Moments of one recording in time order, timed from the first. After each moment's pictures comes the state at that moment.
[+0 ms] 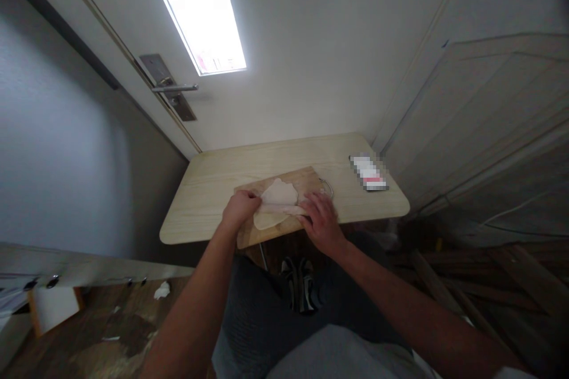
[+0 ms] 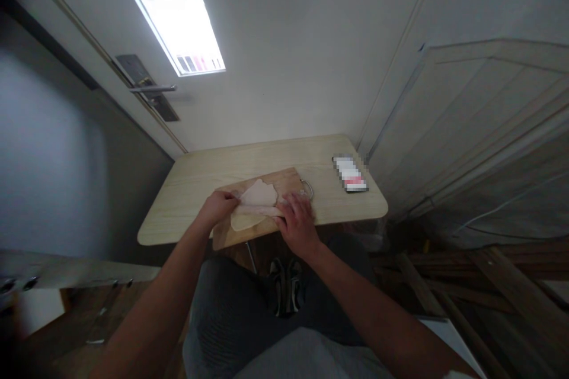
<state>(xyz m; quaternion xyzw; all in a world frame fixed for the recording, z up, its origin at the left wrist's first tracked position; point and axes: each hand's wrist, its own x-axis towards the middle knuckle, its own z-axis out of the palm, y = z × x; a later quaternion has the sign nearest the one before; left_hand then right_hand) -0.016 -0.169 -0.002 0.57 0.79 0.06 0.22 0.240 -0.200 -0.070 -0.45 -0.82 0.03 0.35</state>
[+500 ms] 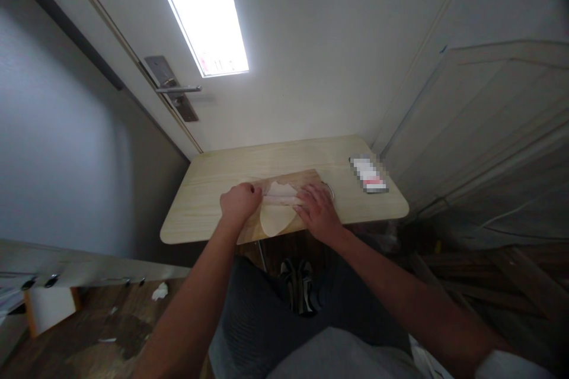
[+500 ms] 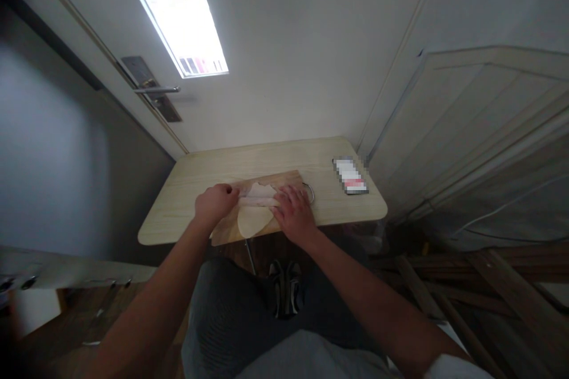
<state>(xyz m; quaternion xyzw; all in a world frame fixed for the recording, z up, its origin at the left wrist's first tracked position) 0.000 -0.172 0.028 0.58 0.81 0.02 0.06 0.234 -0.176 -0.047 -0.44 -0.84 0.04 0.32</state>
